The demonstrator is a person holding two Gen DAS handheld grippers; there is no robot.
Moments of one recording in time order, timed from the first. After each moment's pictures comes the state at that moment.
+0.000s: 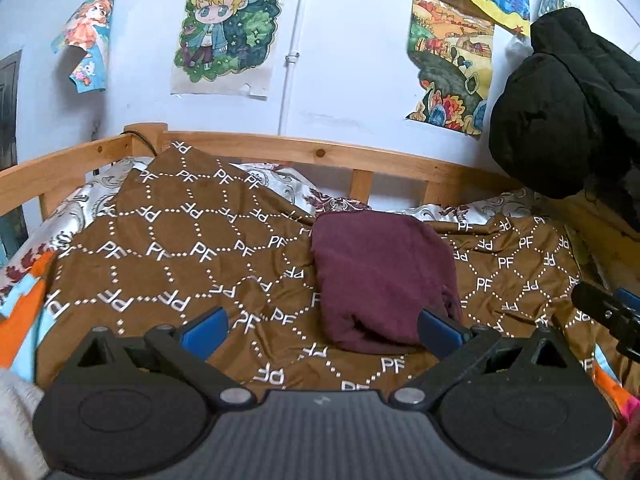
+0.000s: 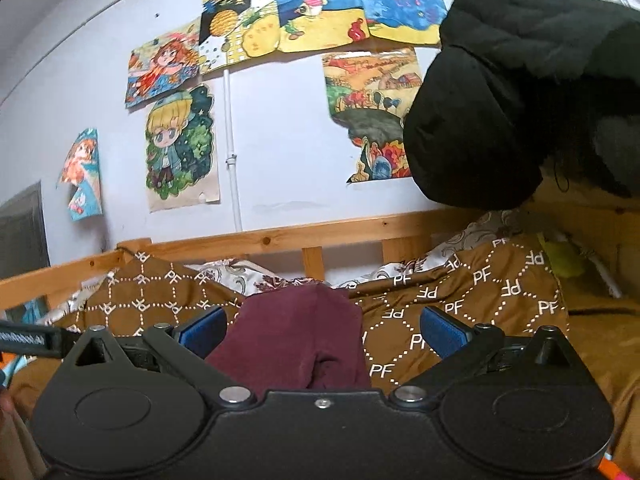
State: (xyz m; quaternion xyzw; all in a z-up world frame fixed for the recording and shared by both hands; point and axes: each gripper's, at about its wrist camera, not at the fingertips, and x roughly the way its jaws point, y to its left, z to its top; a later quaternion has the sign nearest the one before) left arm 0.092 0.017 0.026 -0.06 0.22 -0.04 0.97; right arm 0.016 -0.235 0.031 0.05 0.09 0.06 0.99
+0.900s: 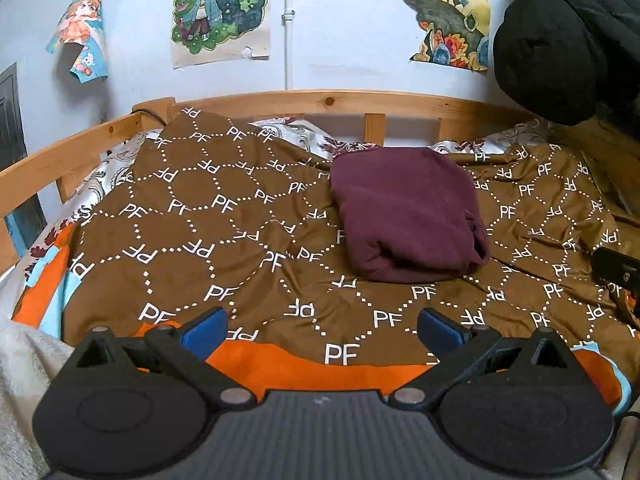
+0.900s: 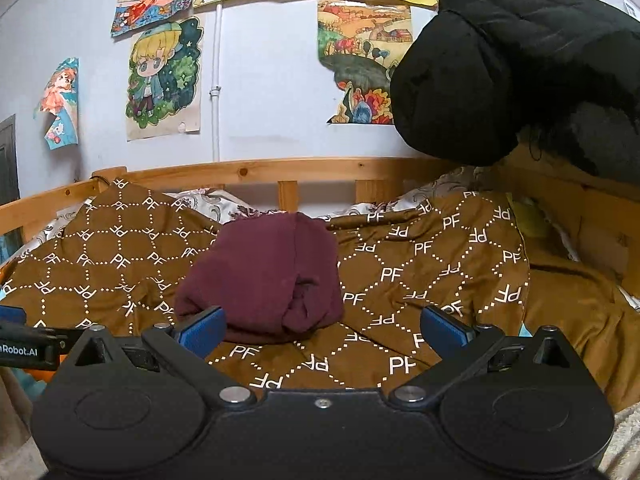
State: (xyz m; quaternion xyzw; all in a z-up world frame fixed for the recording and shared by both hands) left arm 0.077 0.006 -0.004 0.01 0.29 -0.01 0.96; right arm -0.009 -0.211 0.013 0.00 0.18 0.01 0.98
